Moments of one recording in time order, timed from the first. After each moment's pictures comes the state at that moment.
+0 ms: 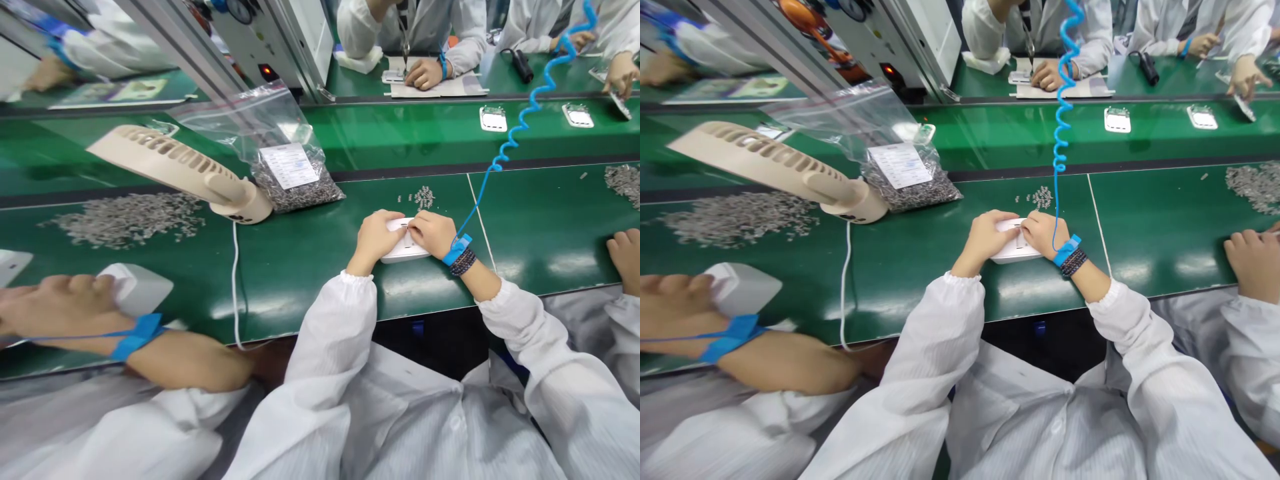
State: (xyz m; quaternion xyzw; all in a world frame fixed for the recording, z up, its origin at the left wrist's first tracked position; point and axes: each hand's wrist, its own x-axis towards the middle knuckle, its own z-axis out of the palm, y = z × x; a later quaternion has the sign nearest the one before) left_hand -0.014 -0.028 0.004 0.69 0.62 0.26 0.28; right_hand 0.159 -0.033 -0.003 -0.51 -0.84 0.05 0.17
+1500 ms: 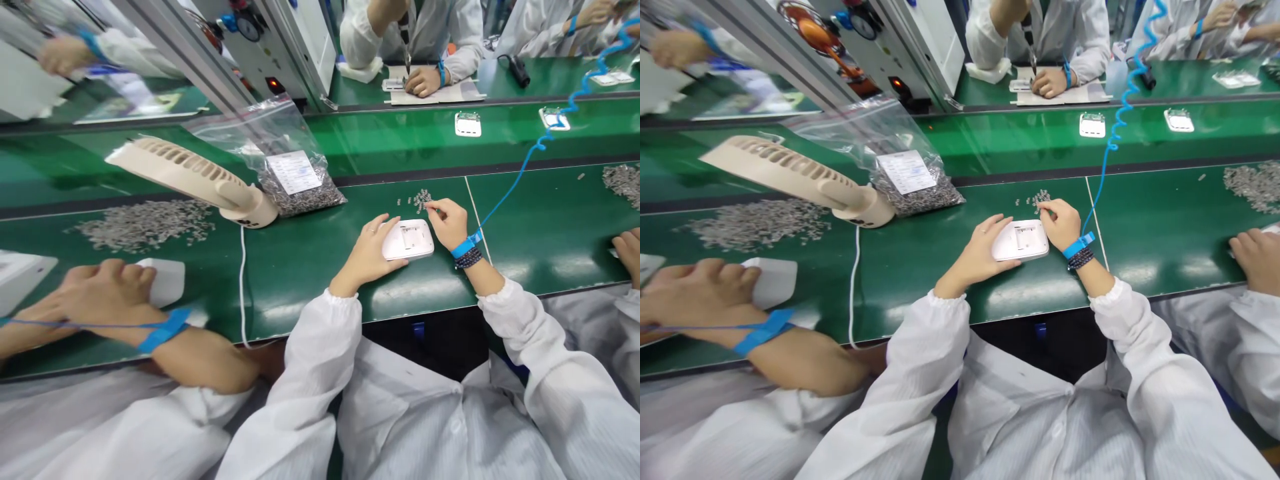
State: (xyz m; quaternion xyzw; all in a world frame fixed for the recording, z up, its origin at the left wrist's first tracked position) left_hand -0.042 -0.061 0.001 0.79 0.50 0.26 0.26; right_hand 0.183 -0.016 -0.011 -0.54 -0.68 0.14 0.47
